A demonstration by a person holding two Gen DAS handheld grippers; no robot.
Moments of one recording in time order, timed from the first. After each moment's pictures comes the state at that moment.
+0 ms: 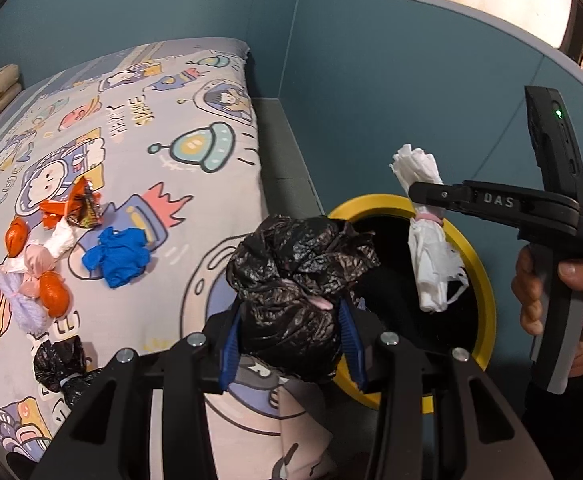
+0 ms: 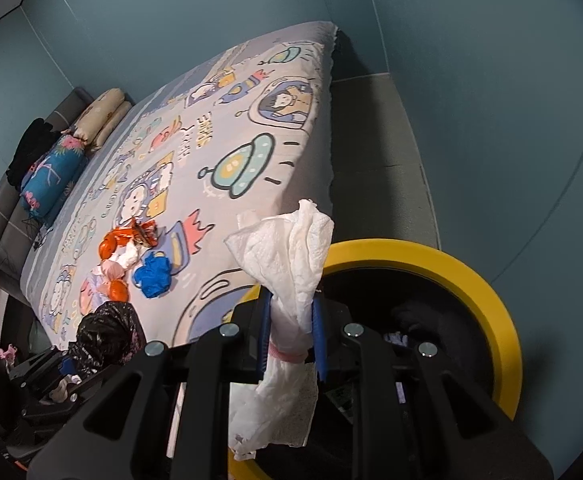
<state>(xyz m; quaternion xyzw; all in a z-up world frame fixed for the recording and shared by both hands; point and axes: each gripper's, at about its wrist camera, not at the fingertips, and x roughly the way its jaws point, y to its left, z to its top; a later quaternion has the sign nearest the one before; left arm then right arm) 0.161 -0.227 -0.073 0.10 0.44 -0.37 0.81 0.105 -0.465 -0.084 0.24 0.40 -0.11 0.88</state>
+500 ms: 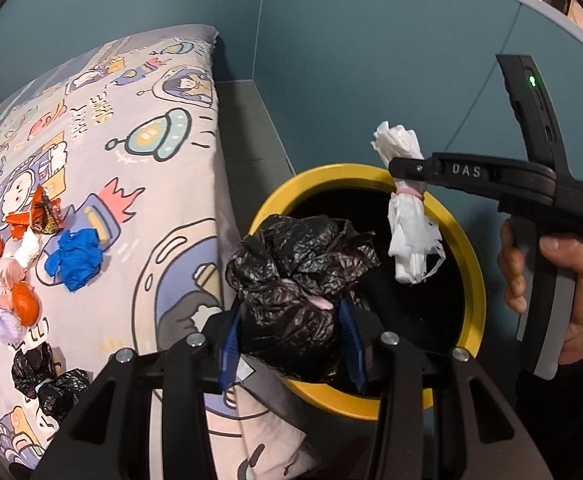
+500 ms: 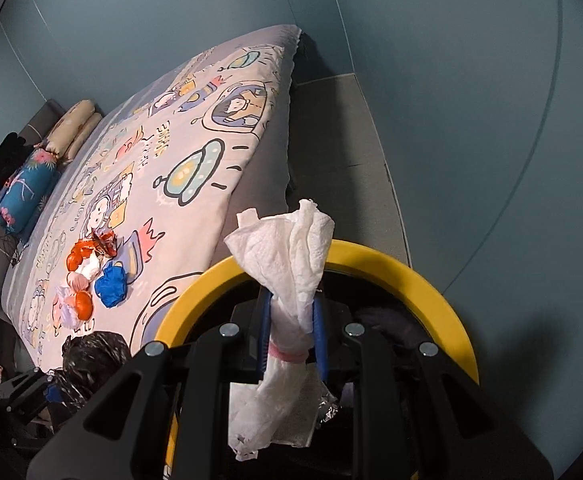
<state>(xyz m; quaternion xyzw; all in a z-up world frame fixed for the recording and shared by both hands) 0.136 -0.275 -0.089 0.14 0.46 -0.40 0.78 0.089 -0.505 -0.107 0.24 0.40 -0.16 0.87</state>
